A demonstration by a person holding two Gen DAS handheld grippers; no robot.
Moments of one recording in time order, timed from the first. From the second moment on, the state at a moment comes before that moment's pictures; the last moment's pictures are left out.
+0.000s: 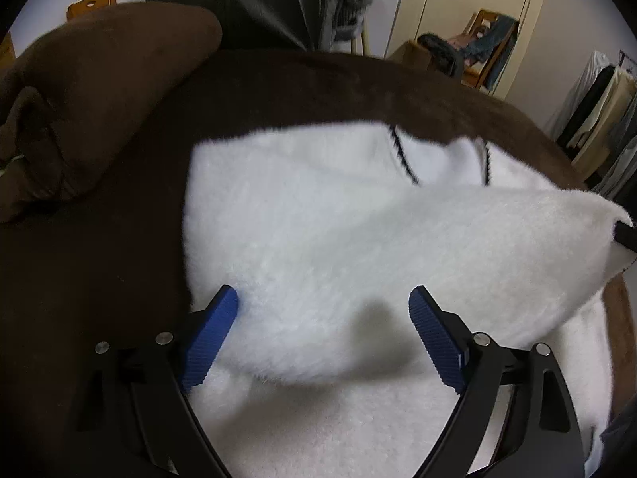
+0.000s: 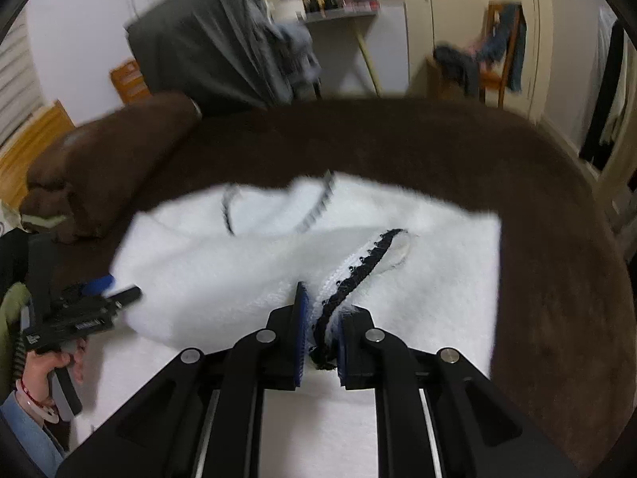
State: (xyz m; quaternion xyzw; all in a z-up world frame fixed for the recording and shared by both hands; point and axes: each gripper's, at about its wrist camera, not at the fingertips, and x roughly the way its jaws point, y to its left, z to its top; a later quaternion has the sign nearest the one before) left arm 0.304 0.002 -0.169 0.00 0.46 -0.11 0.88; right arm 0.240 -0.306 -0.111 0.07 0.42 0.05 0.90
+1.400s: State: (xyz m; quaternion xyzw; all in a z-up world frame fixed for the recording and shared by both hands) left arm 0.219 0.068 -0.164 -0.02 0.46 -0.07 0.88; right arm 0.152 -0.323 -0.143 0.09 0.48 0.03 0.87
